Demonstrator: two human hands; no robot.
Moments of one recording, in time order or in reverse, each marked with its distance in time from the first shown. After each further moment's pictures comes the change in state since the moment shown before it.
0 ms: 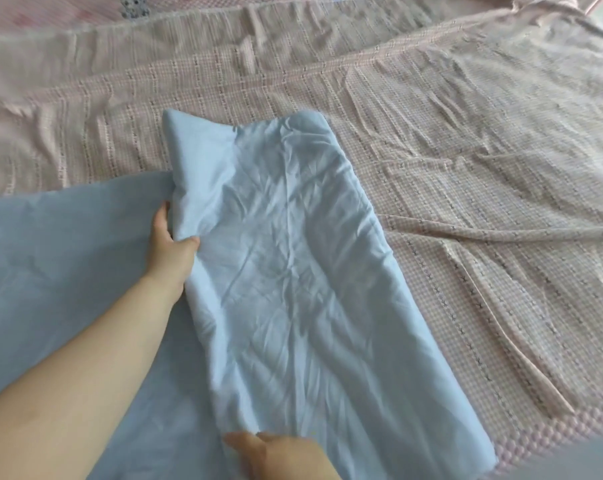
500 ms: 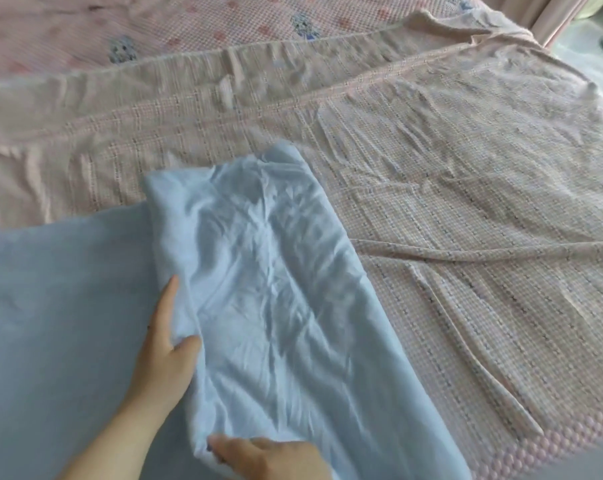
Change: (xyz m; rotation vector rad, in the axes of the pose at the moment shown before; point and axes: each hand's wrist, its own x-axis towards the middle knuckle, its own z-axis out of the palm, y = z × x) left_hand -0.118 0.019 0.002 0.220 -0.129 0.141; right_hand -0.012 0.020 -0.064 0.263 -0.048 0.144
